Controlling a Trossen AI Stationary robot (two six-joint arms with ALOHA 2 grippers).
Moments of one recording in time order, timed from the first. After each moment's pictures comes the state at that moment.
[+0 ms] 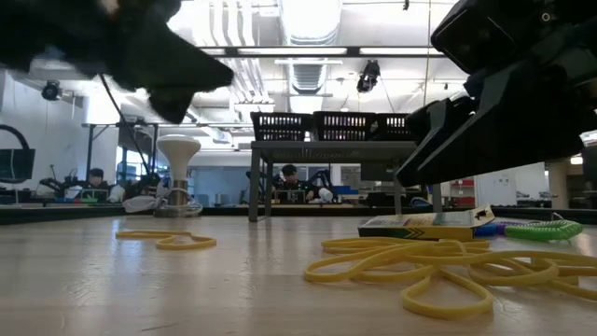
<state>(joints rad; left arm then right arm) -0.46 1.51 0.44 0.80 -0.38 -0.30 0.52 1.77 0.63 0.58 0.26 0.23</state>
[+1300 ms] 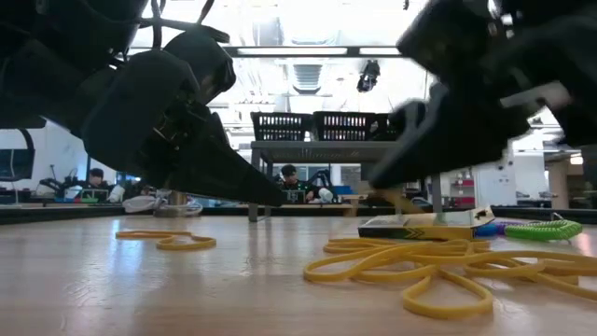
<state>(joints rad) -0.48 1.95 0.70 0.71 -0.48 -0.36 0.49 1.78 0.74 0.40 0.37 0.21</state>
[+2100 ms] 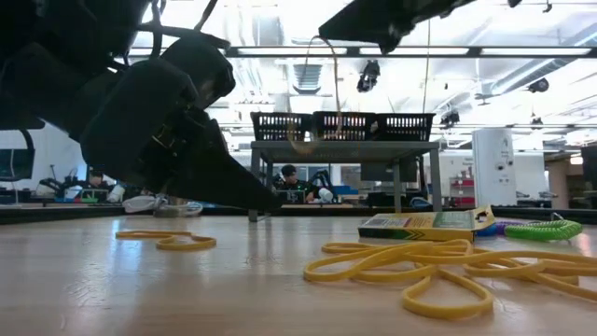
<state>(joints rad) -0.48 1.95 0.70 0.69 -0.48 -0.38 0.23 1.42 0.85 0.26 0.42 -0.04</state>
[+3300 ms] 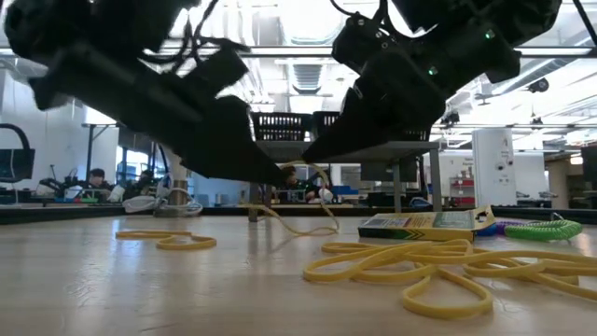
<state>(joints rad) -0.38 1.85 0.71 0.50 -0.74 -0.29 0.25 1.78 0.85 0.34 0.30 0.10</state>
